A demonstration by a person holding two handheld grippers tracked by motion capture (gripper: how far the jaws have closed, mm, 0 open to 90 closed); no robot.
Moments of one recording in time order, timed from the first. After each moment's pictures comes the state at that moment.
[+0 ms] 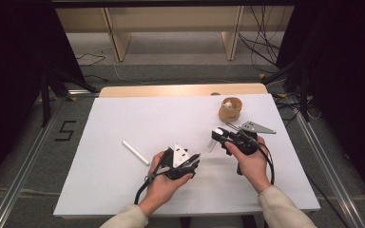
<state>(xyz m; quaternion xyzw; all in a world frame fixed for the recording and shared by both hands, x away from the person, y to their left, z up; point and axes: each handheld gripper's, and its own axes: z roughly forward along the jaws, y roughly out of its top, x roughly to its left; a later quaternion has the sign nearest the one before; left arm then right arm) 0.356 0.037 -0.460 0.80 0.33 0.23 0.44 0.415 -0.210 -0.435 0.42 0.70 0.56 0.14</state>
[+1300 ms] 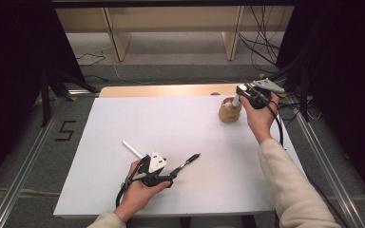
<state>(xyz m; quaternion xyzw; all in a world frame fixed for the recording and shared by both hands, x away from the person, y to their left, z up) 0.345 0.097 -0.478 0.82 0.35 0.20 0.40 0.539 -0.256 -0.393 0.48 0.65 0.48 0.34</state>
